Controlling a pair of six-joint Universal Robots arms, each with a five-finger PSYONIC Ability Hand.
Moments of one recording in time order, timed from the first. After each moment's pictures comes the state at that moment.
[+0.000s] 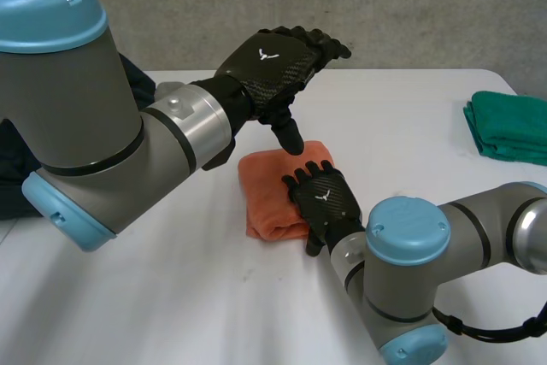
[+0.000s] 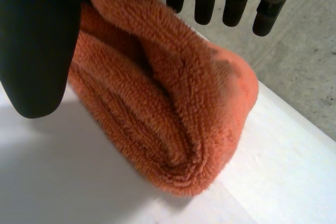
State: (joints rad) left arm 4.07 -1.97 -1.09 3.04 -1.25 3.29; right arm 2.27 -0.92 1.57 -0.42 1.62 2.81; left_hand 0.19 0.20 0.21 0.20 0.05; right_hand 0.22 0.21 0.21 0.21 0.05
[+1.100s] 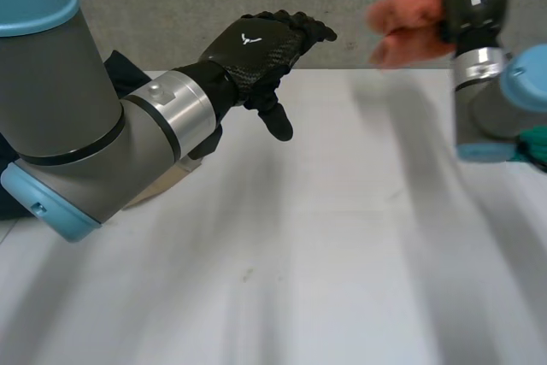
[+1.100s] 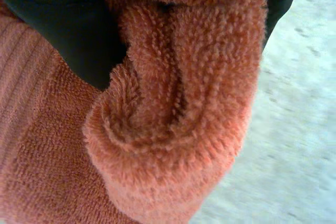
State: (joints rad) left arm 4.10 -1.94 -1.10 3.05 -1.25 3.26; right arm 1.80 -0.74 0.87 -0.67 1.55 2.85; left_hand 0.19 0.20 0.21 0.20 0.05; right_hand 1.03 1.14 1.16 1.19 0.93
